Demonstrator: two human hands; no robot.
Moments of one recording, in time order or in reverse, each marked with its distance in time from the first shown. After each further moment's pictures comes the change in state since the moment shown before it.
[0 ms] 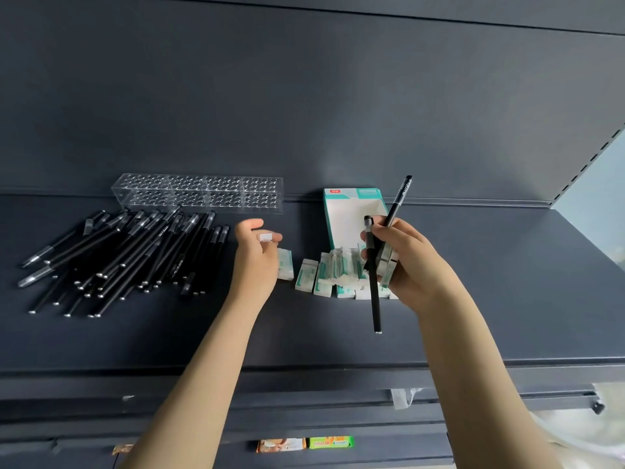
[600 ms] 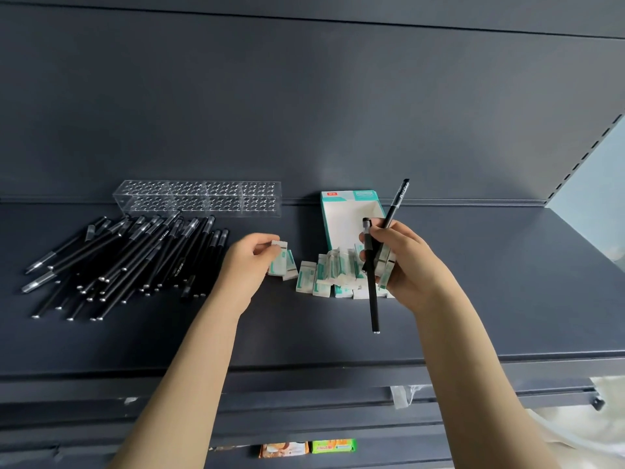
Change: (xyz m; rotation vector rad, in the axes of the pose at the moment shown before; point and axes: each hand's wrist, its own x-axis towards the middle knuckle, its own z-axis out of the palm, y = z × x) left_hand 0.007 -0.004 -0.016 -0.064 -0.154 -0.074; right_hand -0.003 0.001 -0.002 0.019 0.026 0.008
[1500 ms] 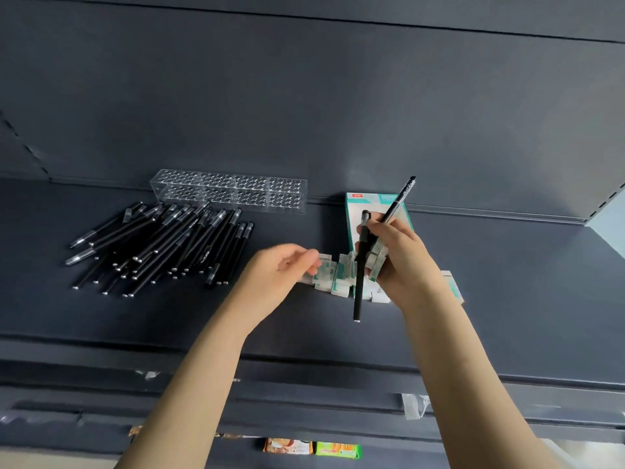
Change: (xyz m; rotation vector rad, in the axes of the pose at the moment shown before) left_hand -0.063 0.036 -0.013 0.124 -0.165 0.105; right_hand 0.015 0.013 0.029 -0.008 -0.031 -0.041
